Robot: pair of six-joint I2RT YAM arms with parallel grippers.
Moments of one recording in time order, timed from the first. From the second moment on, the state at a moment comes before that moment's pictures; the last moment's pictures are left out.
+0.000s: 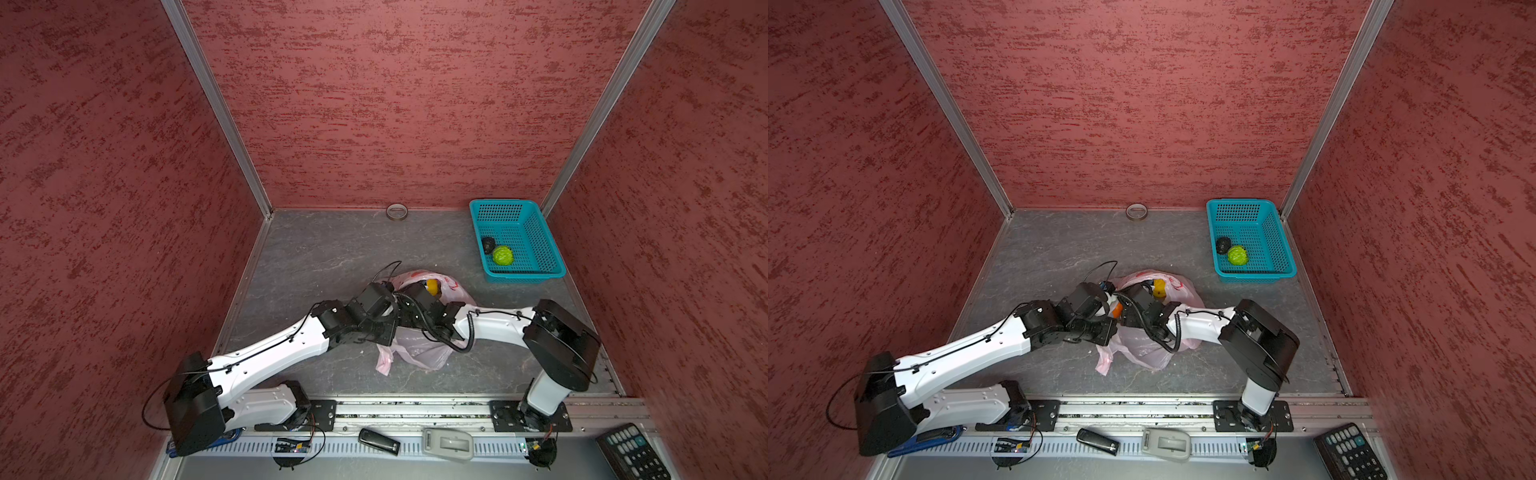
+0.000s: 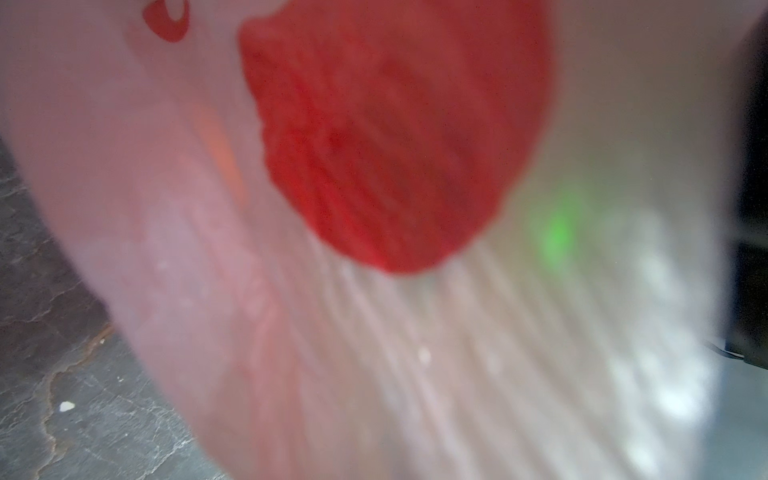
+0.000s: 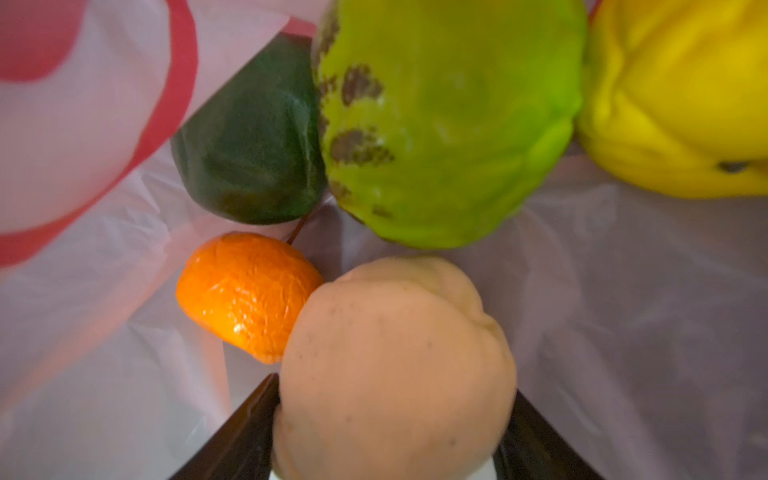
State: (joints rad) left arm -0.91 1.19 0.90 -0.71 0.07 -0.59; right arm 0.91 1.70 0.90 -0.08 0.09 0.93
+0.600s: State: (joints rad) left arm -0.91 1.21 0.97 -0.65 0.05 -0.59; right arm 0.96 1.37 0.85 -0.35 0.07 0.86
